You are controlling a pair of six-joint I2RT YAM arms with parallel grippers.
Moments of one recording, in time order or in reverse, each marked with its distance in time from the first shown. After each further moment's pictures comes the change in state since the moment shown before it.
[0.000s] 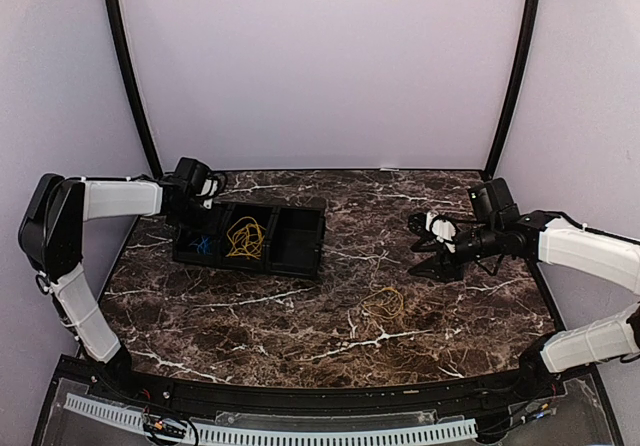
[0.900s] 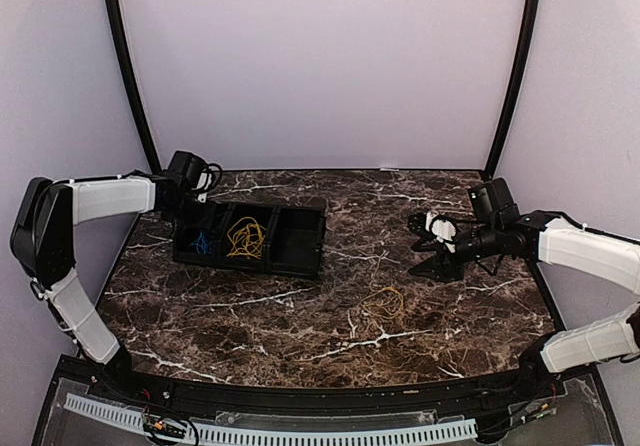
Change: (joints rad) left arm 0.000 -0.038 0.013 -0.051 -0.051 -0.005; right arm 0.000 0.000 0.000 0.000 0.012 -0.003
